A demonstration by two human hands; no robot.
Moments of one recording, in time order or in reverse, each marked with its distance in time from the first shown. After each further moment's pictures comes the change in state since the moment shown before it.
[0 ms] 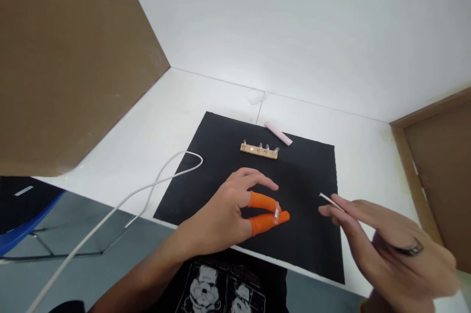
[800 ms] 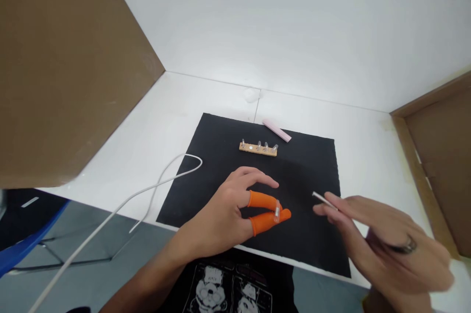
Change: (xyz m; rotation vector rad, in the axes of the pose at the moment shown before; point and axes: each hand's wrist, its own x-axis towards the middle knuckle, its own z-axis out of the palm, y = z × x) left_hand 0.003 0.003 -0.001 0.013 -0.008 0.021; right_hand 0.006 -0.009 0.004 0.051 -0.016 -0.033
